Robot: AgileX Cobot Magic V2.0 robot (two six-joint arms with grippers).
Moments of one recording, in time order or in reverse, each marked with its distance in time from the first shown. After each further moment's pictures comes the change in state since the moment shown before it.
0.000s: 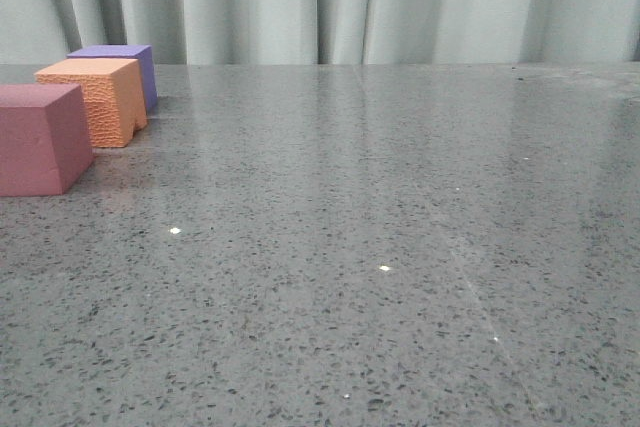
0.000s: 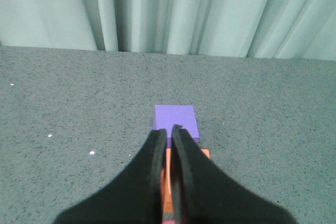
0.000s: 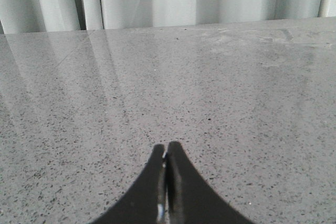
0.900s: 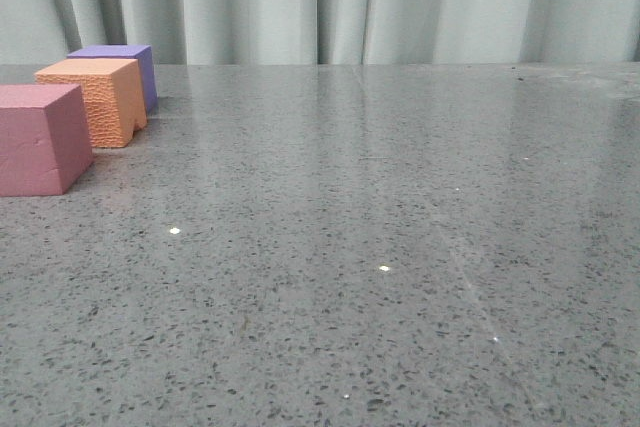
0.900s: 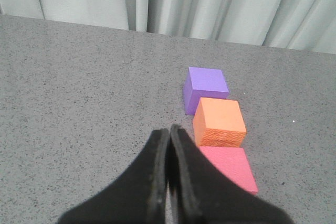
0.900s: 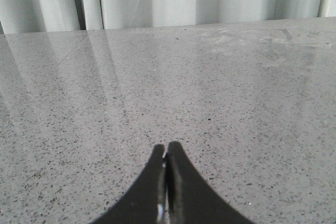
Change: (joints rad) left arm 0.000 -0.413 0.294 0.007 0.080 0.002; right arm 0.000 0.000 0.000 0.000 0.000 0.000
